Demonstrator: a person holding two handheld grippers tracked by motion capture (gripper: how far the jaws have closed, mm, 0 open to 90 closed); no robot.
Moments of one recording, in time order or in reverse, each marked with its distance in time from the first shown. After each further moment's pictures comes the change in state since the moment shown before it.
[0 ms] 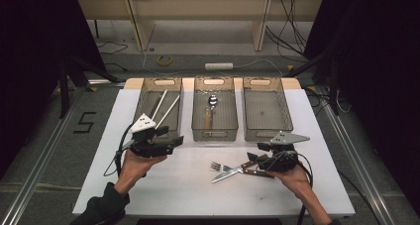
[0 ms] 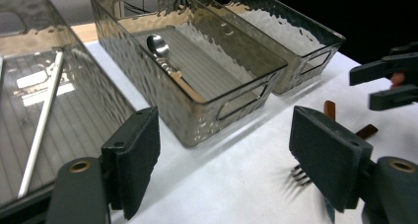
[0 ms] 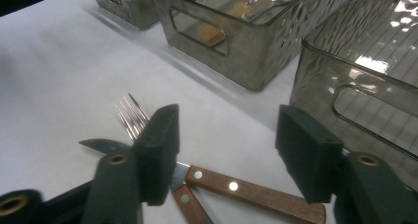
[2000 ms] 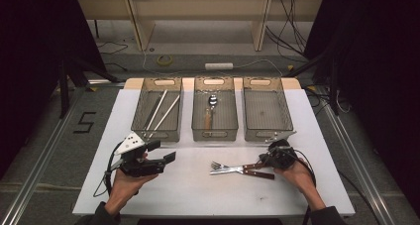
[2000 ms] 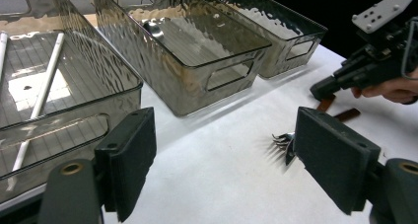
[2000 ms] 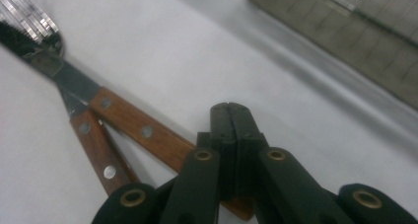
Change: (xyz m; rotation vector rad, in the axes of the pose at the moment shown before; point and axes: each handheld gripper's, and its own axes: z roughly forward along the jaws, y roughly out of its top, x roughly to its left) left arm -0.010 -0.033 -0.027 -0.034 -0.006 0.001; right arm -0.029 -0.018 0.026 0.359 -0.086 0.018
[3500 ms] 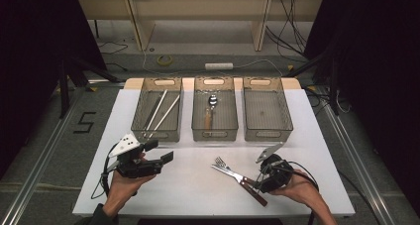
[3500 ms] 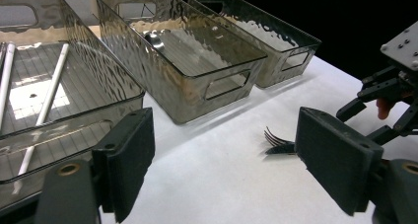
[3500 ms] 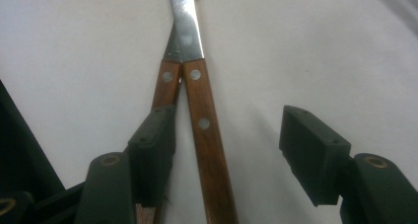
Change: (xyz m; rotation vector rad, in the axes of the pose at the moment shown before) left arm -0.001 0.000 -0.010 -0.047 -0.006 -0.005; right arm 0.055 -0.002 -0.024 0.175 0.103 -0.193
